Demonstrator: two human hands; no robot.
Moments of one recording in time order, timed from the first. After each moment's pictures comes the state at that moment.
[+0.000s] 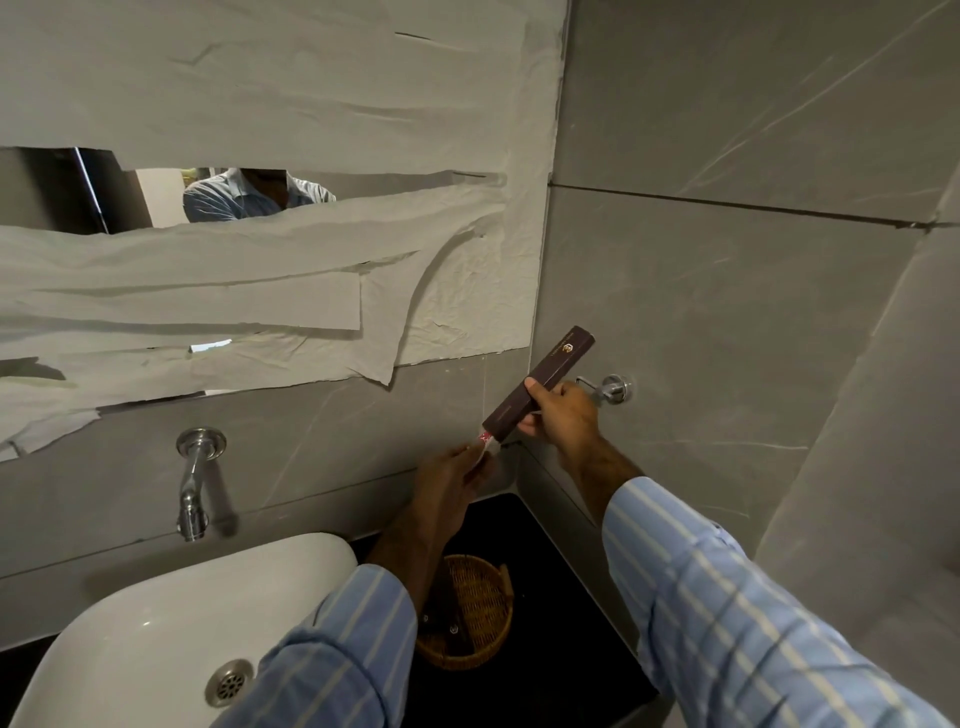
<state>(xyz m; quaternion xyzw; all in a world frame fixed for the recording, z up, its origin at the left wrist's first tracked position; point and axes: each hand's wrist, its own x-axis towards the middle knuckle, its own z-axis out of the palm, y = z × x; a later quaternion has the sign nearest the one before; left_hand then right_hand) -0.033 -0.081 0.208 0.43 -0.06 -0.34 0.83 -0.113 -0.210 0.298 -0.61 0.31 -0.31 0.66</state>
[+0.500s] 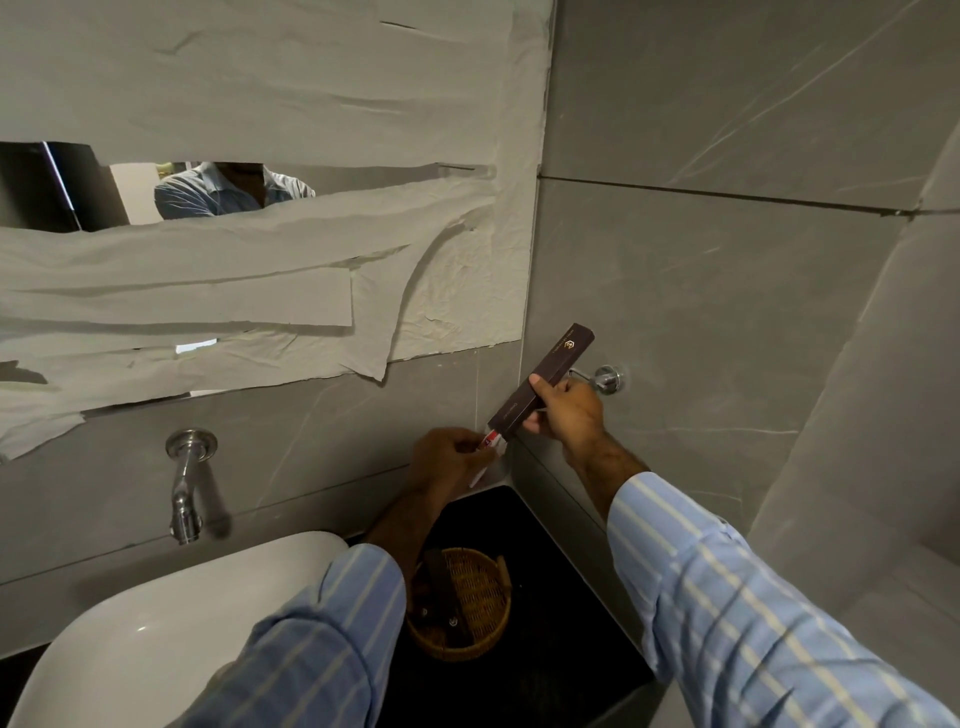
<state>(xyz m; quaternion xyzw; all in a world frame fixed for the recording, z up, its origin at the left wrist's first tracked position) -0.025 -0.070 0.232 0.80 -0.33 -0.12 0.48 -0.120 -0.217 0.292 -0.61 0.33 -0.32 0.65</state>
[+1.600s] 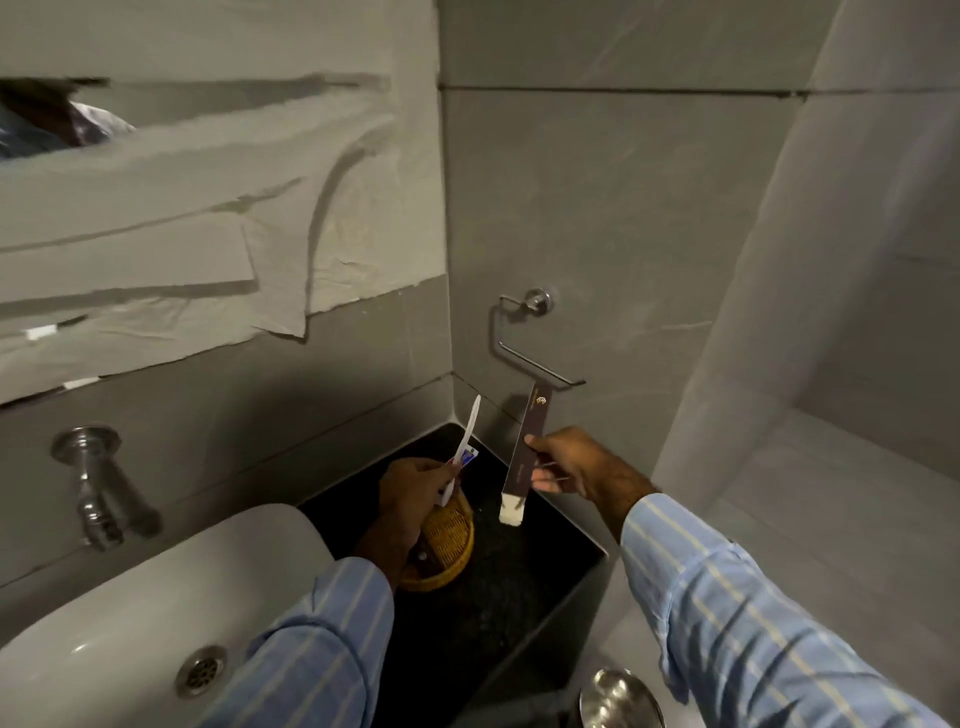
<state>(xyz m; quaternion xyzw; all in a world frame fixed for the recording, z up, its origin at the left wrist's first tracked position) -0.064 -0.052 0.138 0.77 -0.19 -0.30 0.54 -0.221 -0.204 0.181 -0.56 0.48 -0.11 0.66</state>
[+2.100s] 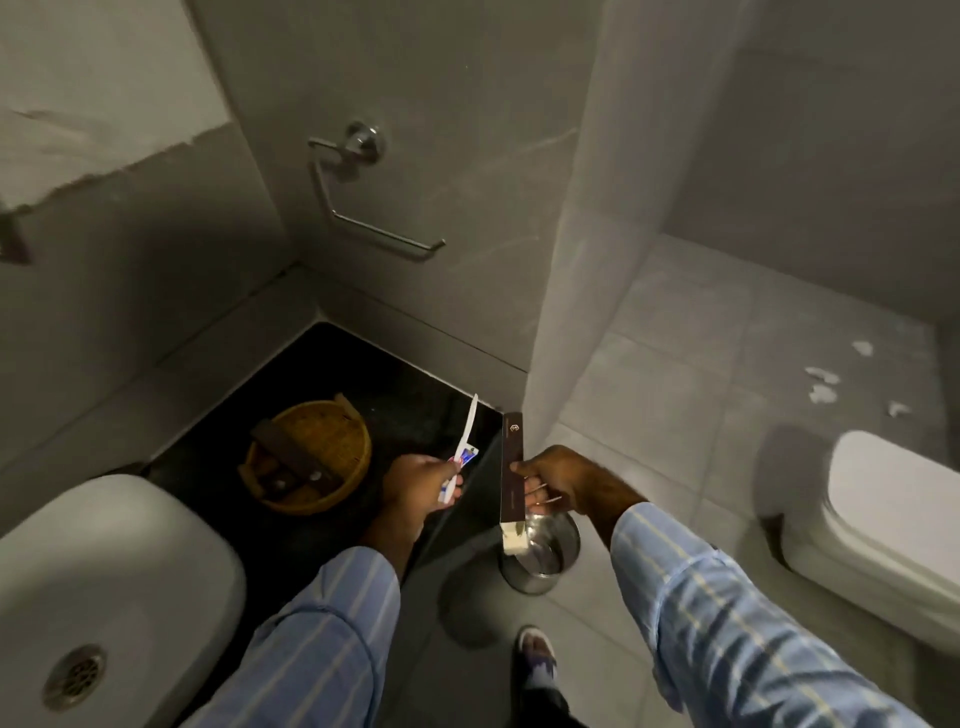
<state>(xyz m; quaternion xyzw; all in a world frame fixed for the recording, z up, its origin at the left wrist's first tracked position) -0.195 -0.101 -0.001 0.76 -0.16 -0.50 0.38 -0.385 -0.181 0.027 -0.44 0.60 -0.01 0.67</state>
